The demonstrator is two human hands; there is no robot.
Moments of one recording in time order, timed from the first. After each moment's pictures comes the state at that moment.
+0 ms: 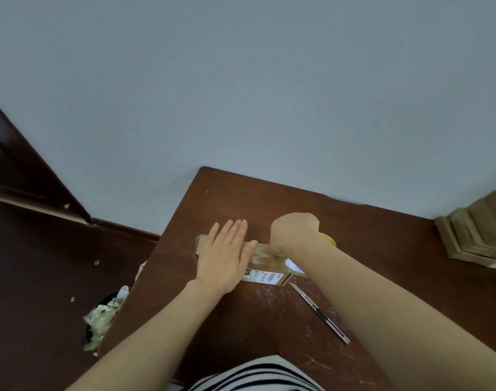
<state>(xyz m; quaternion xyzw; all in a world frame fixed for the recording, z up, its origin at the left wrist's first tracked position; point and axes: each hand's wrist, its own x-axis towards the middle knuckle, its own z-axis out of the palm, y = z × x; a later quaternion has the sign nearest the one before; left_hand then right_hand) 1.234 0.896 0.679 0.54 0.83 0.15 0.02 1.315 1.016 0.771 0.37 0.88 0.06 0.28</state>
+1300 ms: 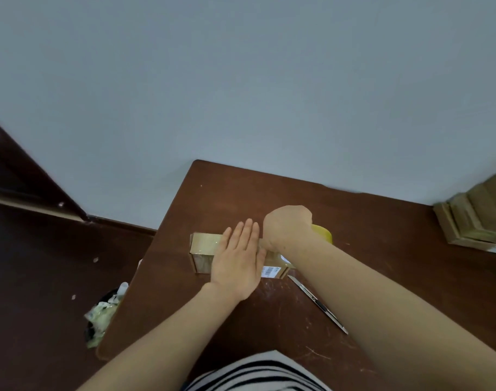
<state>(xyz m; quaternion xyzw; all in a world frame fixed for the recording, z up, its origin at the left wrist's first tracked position) 1.266 0.910 0.680 0.56 0.82 0.08 0.04 1.313 1.015 0.775 0.34 0.90 0.05 0.27</state>
